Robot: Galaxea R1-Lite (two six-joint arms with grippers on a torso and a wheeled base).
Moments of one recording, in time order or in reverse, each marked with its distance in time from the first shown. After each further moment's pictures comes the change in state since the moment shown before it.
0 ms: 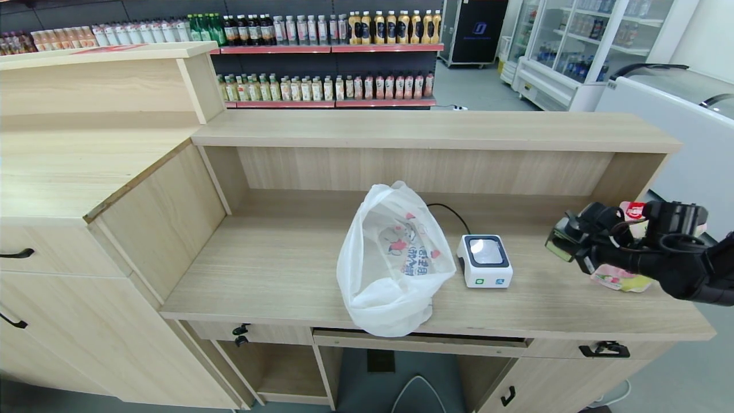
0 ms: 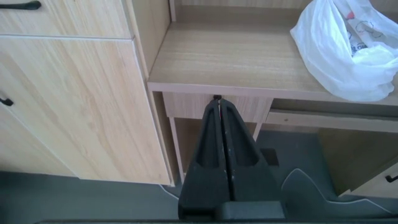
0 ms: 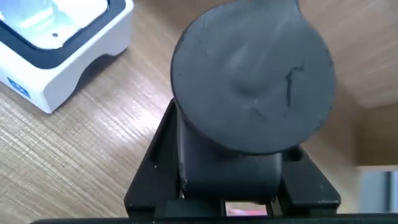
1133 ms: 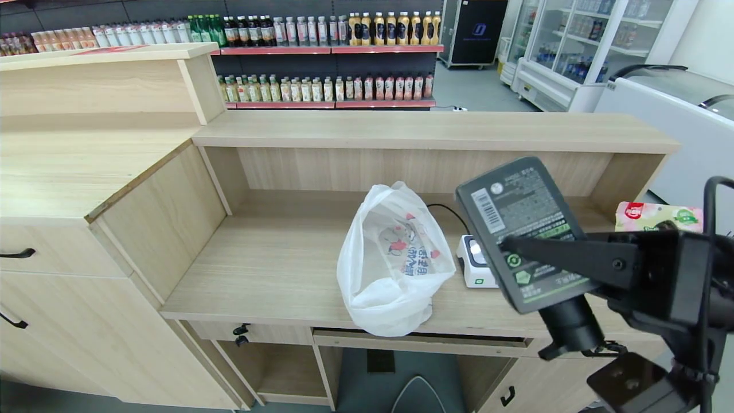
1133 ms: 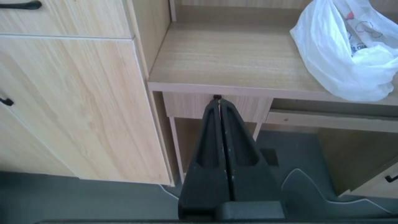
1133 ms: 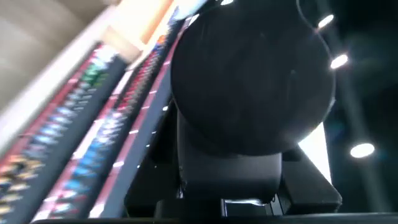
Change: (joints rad) left arm 0.001 0.000 0.000 0.000 0.000 0.000; right arm 0.829 -0.848 0.433 -0.006 0.171 -1.748
